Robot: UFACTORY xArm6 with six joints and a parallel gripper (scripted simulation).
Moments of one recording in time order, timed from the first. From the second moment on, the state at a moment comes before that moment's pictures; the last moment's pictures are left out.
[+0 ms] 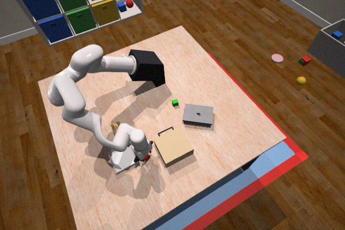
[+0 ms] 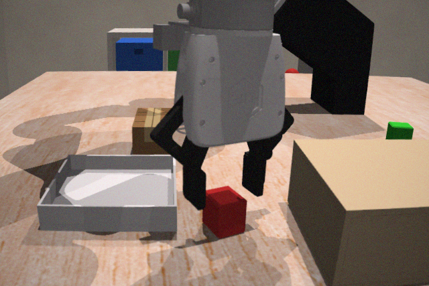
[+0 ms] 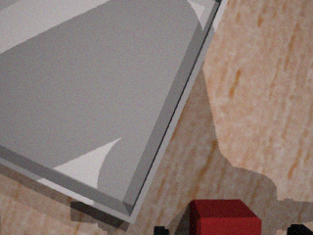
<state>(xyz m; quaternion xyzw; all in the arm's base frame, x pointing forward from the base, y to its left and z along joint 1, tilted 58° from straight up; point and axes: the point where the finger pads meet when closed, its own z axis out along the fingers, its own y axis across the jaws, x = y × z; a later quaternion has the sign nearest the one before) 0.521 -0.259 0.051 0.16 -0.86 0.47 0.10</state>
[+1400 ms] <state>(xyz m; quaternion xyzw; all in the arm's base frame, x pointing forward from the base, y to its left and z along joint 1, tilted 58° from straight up) 0.521 -0.287 0.034 0.16 -0.86 0.47 0.10</state>
